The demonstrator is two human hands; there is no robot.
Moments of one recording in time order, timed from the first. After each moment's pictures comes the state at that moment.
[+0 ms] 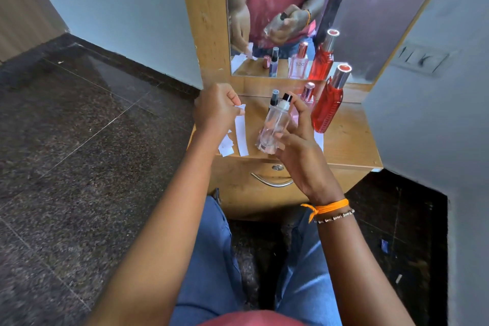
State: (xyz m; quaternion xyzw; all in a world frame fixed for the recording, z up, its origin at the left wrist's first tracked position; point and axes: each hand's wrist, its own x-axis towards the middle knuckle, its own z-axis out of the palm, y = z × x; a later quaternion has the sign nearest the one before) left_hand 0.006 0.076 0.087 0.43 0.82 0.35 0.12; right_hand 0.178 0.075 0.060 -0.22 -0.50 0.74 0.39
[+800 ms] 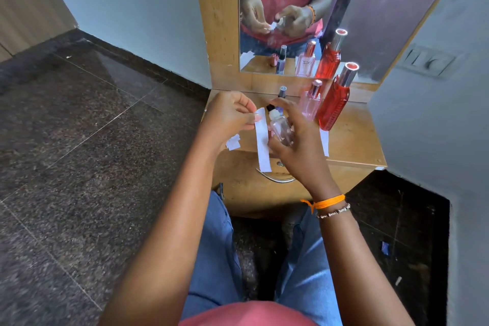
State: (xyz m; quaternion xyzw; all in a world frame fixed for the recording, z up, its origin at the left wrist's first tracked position) left_hand 0.020 0.037 0.094 0.40 0.68 0.50 0.36; right_hand 0.173 0.067 0.061 -0.32 -0.79 0.35 0.39
